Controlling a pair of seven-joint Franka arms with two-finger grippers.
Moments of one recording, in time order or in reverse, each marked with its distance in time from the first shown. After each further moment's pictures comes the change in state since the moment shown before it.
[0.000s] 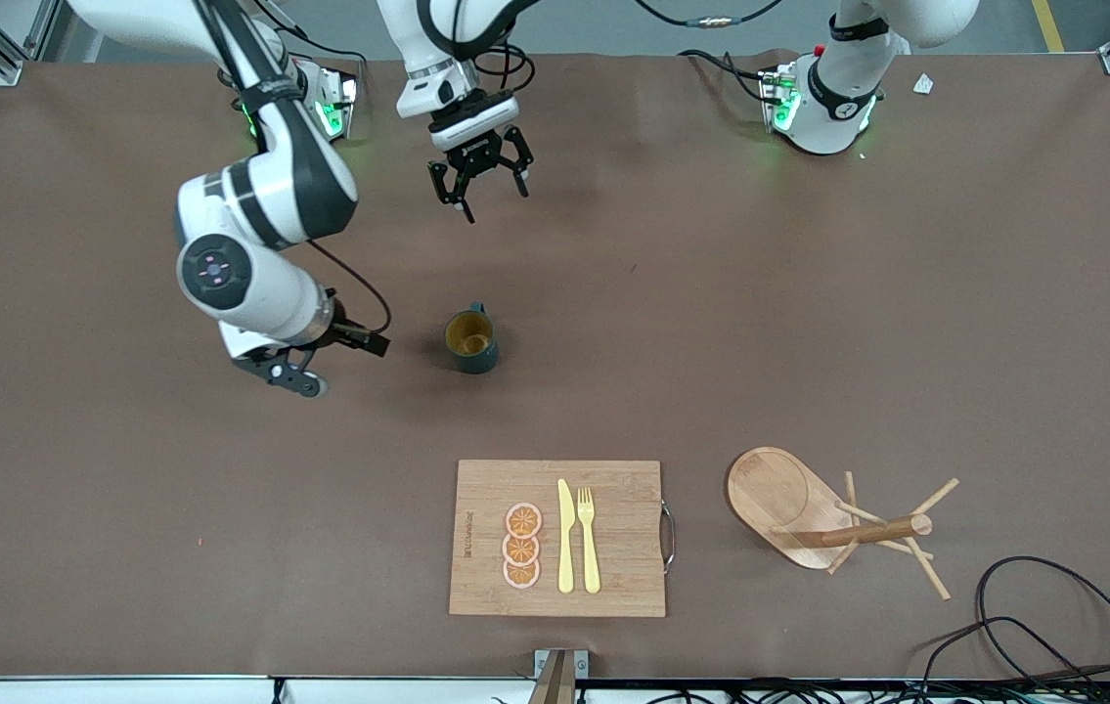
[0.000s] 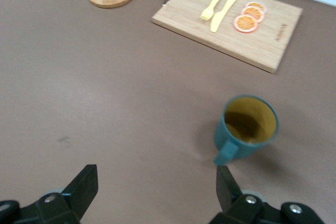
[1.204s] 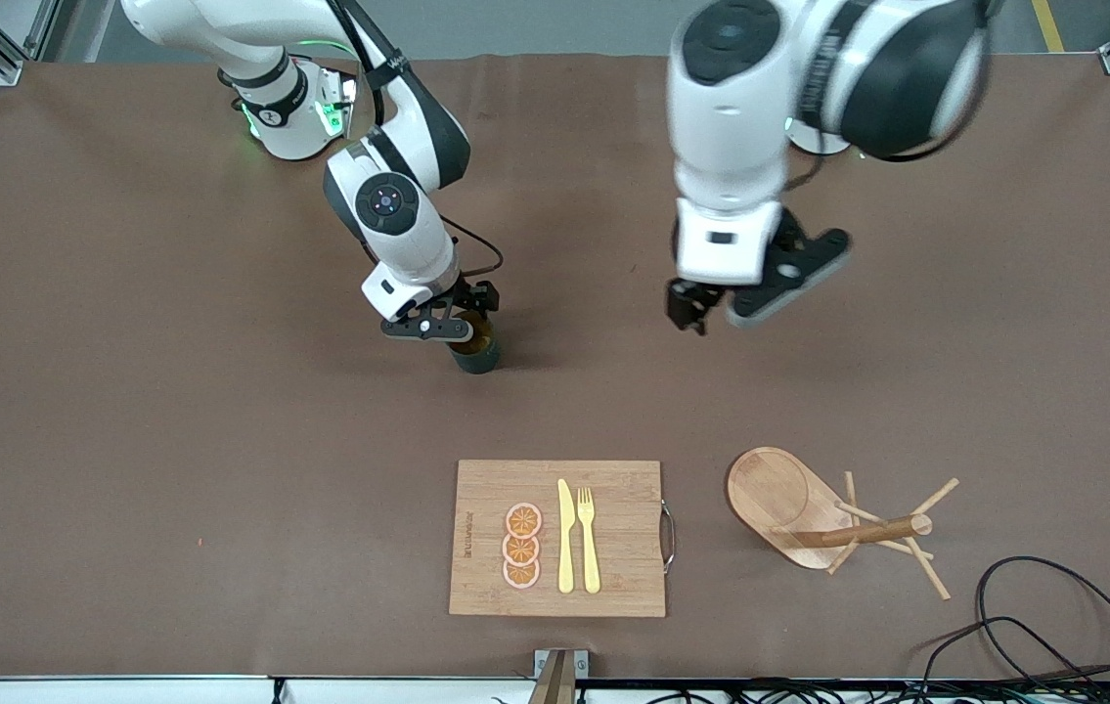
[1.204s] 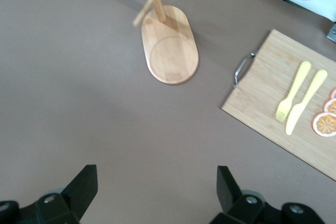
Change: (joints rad) left arm 0.721 -0.307 0.003 0.010 -0.428 -0.052 0.867; right arm 0.247 0.056 0.002 -0.147 -0.003 0.346 -0.135
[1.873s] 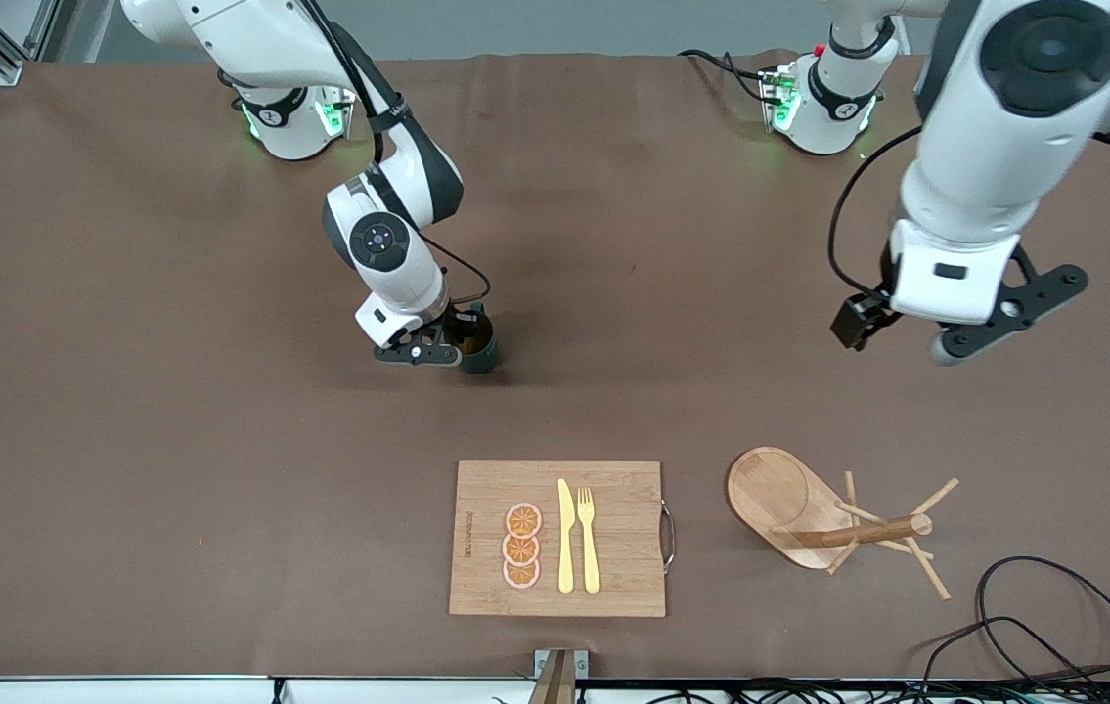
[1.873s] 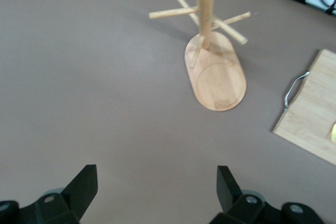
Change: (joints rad) left arm 0.247 -0.068 0.001 0.002 -0.066 -0.078 0.351; right arm -0.029 0.093 -0.016 -0.003 0.000 0.093 -0.050
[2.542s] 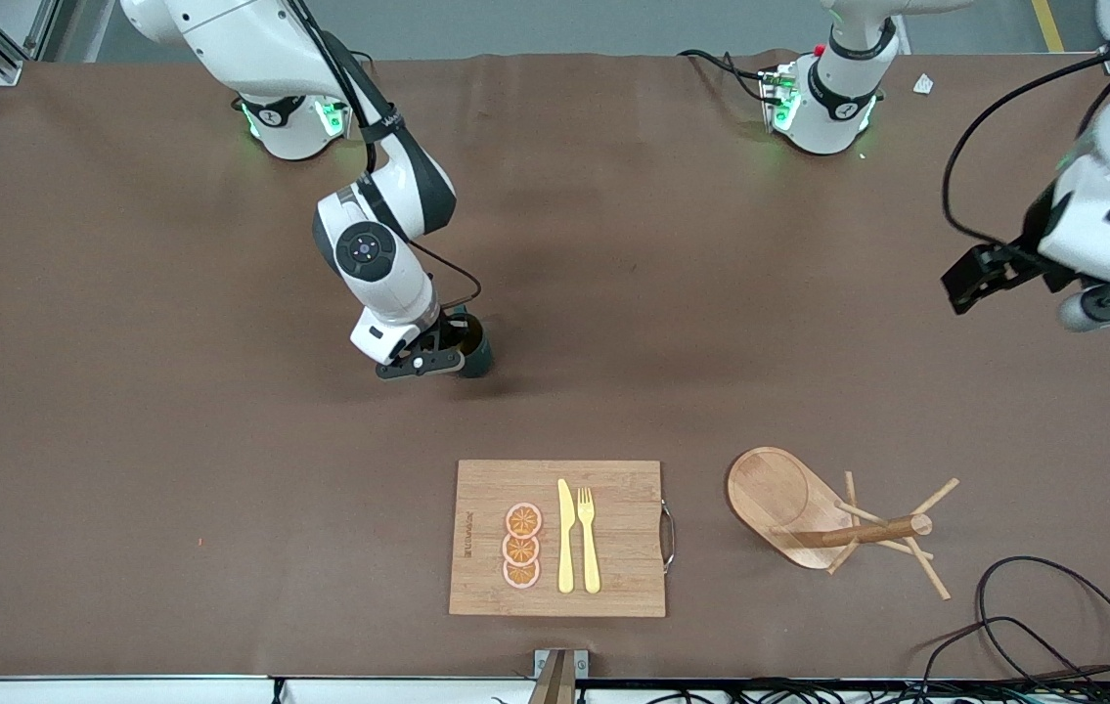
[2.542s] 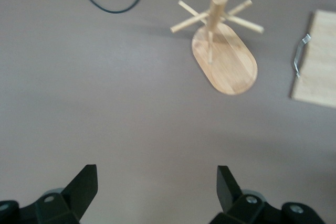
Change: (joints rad) left arm 0.099 -0.102 0.105 0.008 -0.143 -0.046 0.522; right arm -0.034 0.005 -0.004 0.025 0.000 0.006 -0.304
